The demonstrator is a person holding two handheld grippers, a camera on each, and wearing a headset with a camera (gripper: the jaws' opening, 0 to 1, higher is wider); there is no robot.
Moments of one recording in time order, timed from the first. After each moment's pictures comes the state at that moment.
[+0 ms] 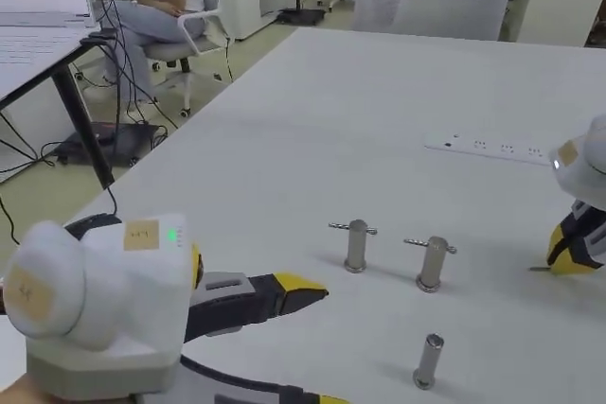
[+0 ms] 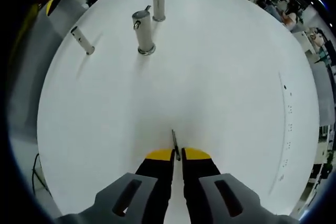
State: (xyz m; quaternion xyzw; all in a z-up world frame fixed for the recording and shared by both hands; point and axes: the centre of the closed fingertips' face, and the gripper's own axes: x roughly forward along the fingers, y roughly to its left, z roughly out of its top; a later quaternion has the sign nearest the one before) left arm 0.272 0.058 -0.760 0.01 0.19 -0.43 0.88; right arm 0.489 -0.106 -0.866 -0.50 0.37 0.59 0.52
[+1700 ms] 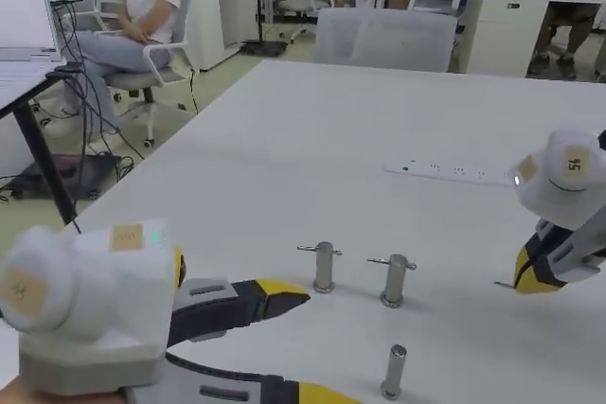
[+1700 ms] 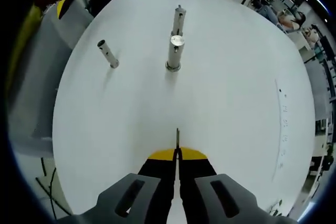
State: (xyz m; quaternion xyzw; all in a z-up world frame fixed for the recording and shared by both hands) left arm 0.278 0.051 -0.744 0.01 0.17 -0.45 0.88; right arm 0.437 -0.109 -0.825 -0.49 0.37 0.57 0.54
